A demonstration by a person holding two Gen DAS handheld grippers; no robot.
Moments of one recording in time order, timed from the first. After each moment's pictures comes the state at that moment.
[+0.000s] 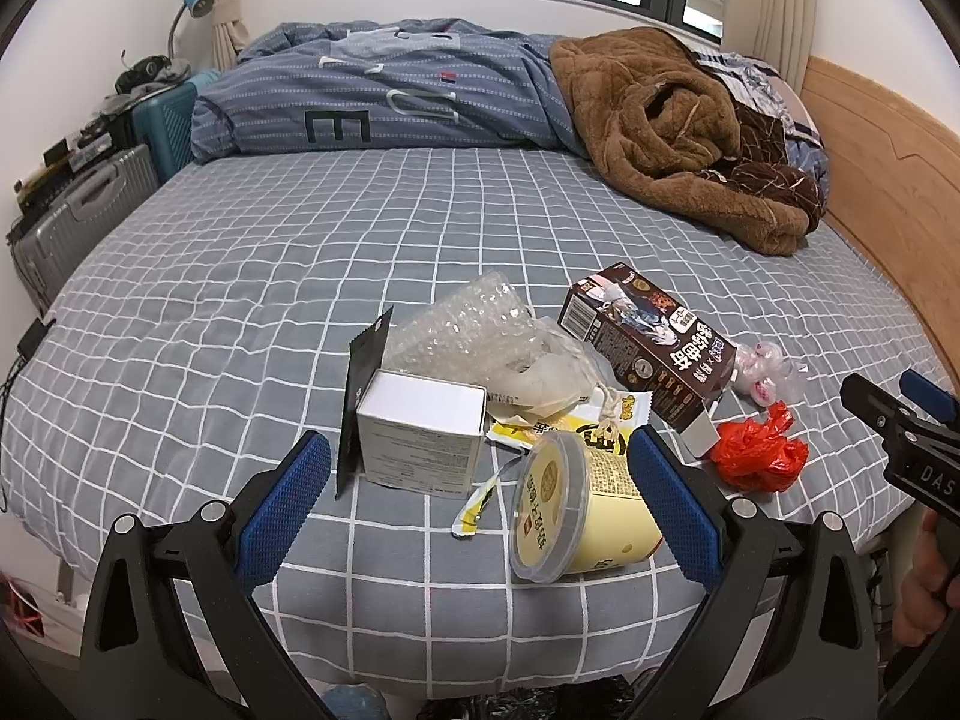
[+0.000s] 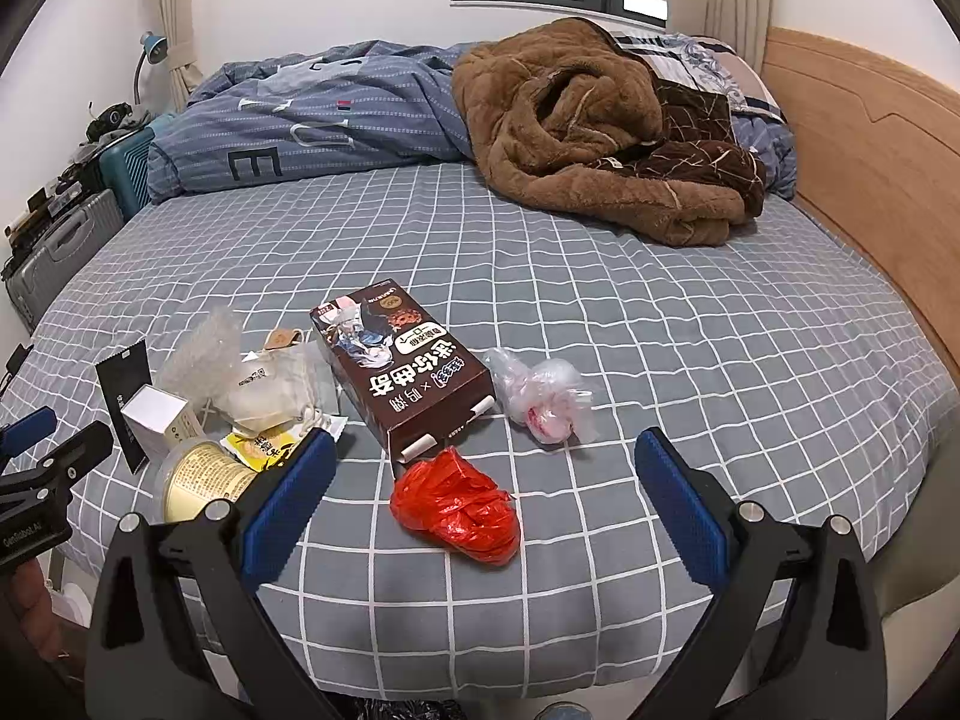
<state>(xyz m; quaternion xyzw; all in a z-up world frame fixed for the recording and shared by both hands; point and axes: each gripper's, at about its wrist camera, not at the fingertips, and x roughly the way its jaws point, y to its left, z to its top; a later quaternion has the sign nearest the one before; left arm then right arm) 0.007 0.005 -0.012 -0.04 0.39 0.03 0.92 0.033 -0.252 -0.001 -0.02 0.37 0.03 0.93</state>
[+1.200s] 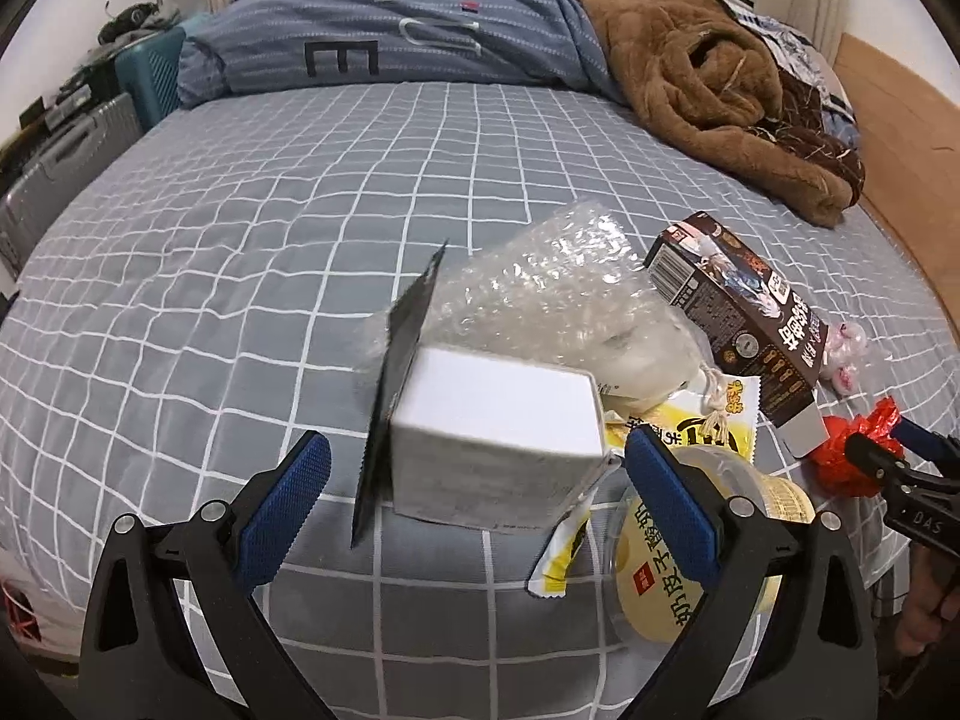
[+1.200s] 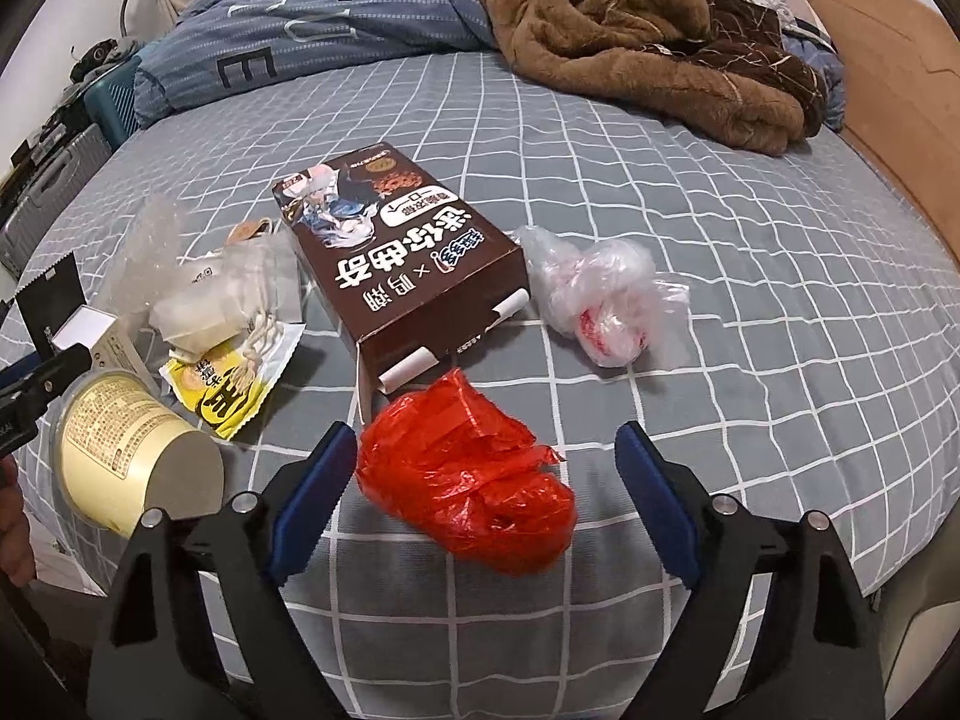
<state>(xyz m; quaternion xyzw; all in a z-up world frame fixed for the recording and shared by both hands) 0.067 0.046 -0.073 -0.04 0.44 0.03 0.90 0.086 -0.242 -0.091 -0.03 0.47 0.05 0.88</state>
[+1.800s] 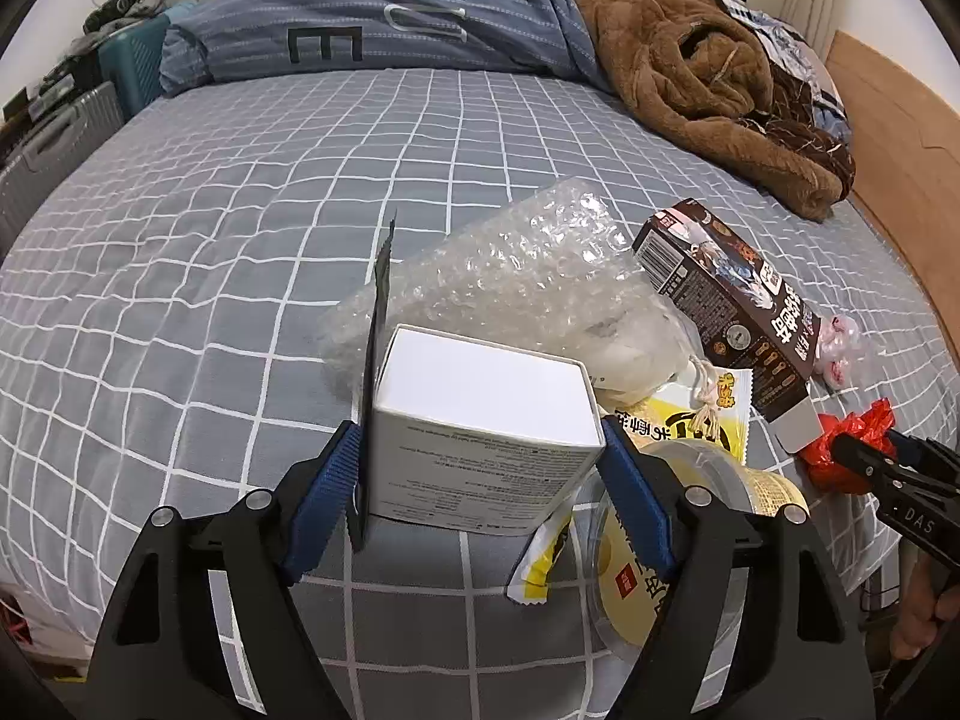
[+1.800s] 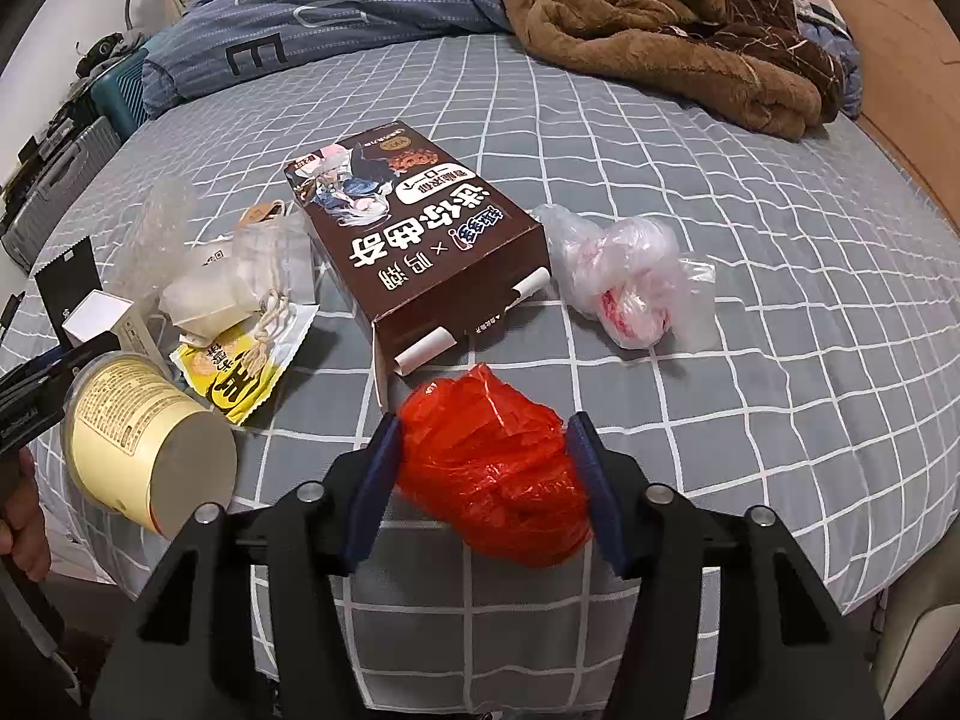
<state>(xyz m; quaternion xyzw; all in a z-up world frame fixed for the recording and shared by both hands) 0.075 0.044 -0.084 -0.06 0.45 0.01 0.89 0.088 -0.241 -0.097 -0.02 0.49 0.07 0.87</state>
